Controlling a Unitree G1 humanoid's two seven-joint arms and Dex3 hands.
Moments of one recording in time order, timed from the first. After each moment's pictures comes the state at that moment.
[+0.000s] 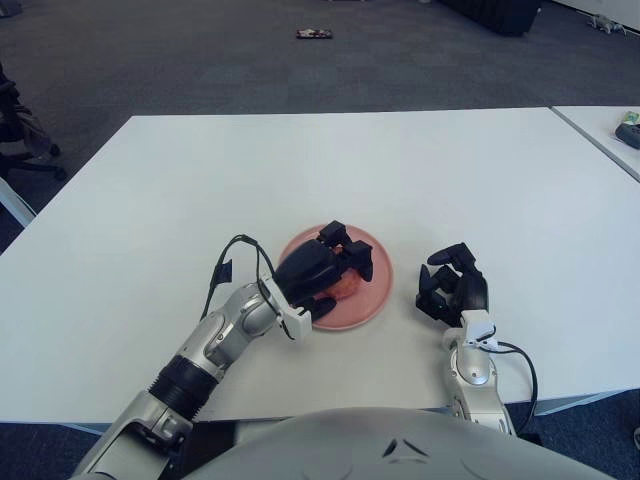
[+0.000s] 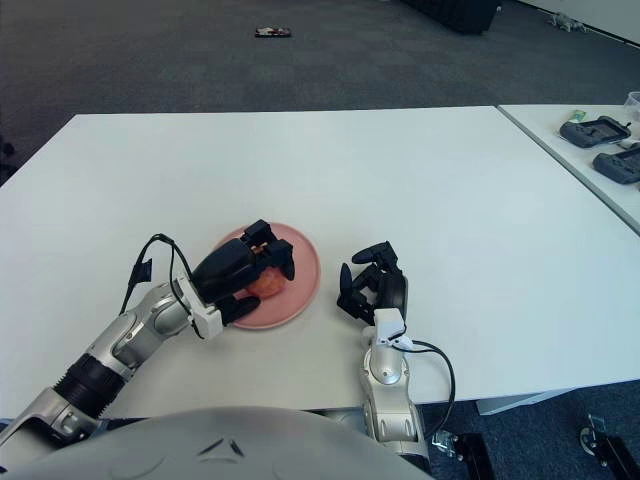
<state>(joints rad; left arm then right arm) -0.07 0.35 -0.46 0.04 0.68 -0.56 -0.06 0.34 0.10 0.07 -0.05 -0.18 -0.24 -0.31</state>
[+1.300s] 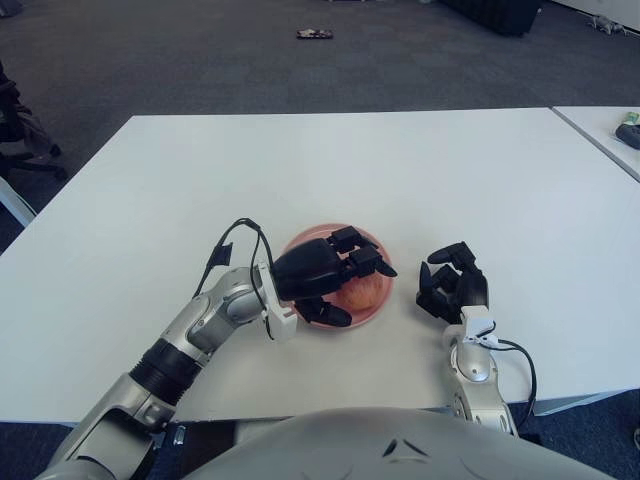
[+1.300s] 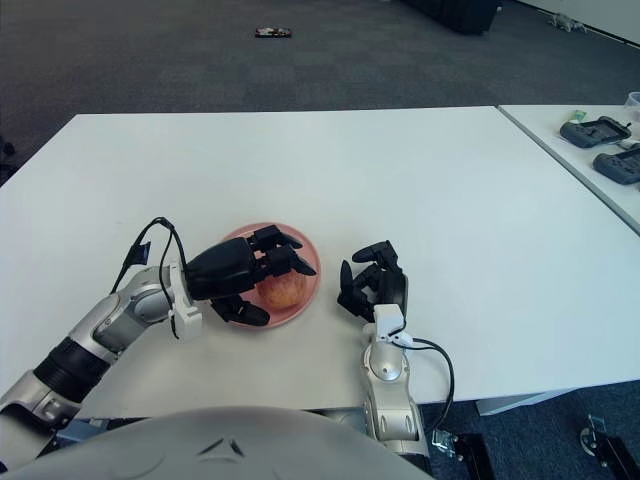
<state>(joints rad) -0.14 0.45 -0.45 -0.06 0.51 -0.67 -0.30 0.34 0.10 0.07 -0.09 -0.19 -0.16 -0.33</state>
